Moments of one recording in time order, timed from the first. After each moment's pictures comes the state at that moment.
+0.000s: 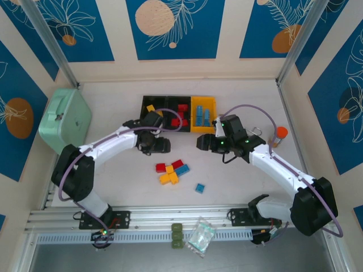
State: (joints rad) left arm -0.63 1.59 1.09 -0.75 0.11 -0.56; right arm 0.50 1.20 0.82 -0.47 -0.35 0.59
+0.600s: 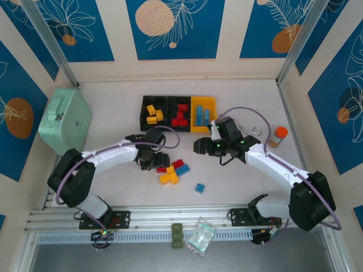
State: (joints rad) left arm -0.70 1.55 0.91 -0.67 0.13 -0.71; right arm 0.52 1.24 0.80 -0.45 -0.36 0.58
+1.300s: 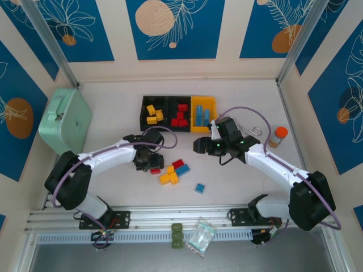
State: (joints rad) left arm -0.69 1.51 0.91 -0.76 0.03 -0.71; right arm 0.53 1.24 0.80 -0.43 -0.36 0.60
